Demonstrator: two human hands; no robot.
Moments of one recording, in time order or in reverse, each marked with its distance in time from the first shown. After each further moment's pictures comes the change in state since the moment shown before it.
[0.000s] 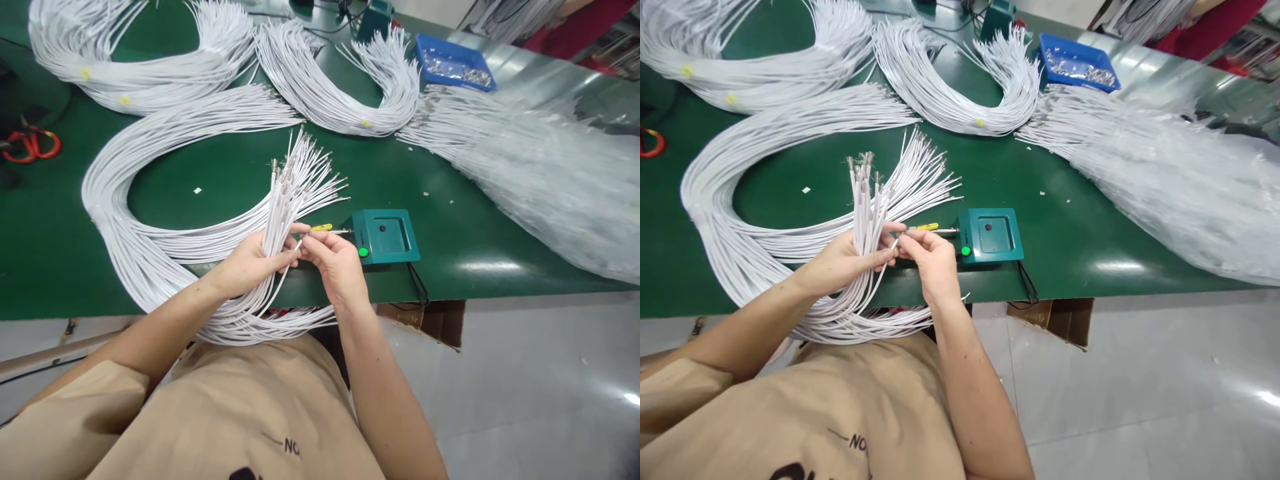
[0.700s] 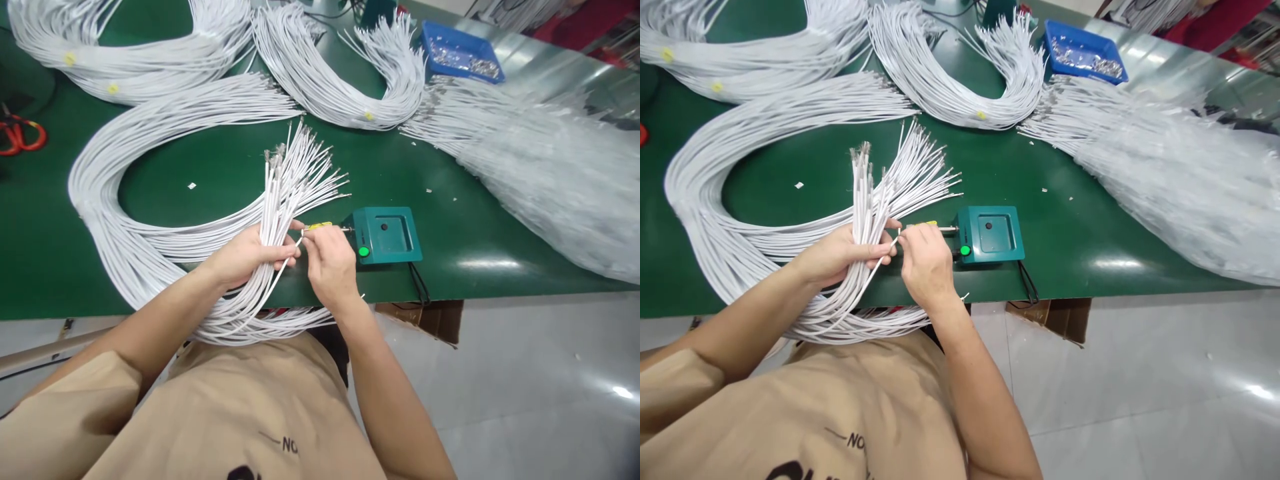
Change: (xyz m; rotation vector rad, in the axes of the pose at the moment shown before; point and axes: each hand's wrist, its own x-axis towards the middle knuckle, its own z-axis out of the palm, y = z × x) left_hand 0.011 -0.006 -0.007 -0.327 -0.001 -0.223; right_hand 0.004 0.008 -0.017 -1.227 -0.045 -0.762
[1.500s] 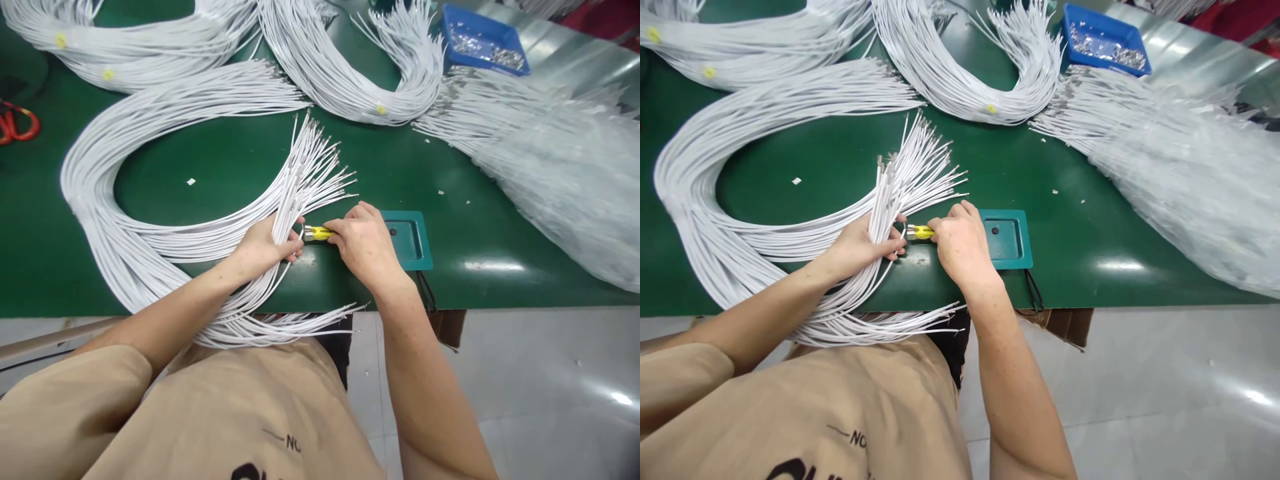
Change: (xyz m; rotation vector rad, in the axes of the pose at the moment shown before) left_hand 0.028 -0.013 0.005 0.329 0.258 0.040; right_hand 0.048 0.045 -0.035 -0.511 -0.359 -0.159
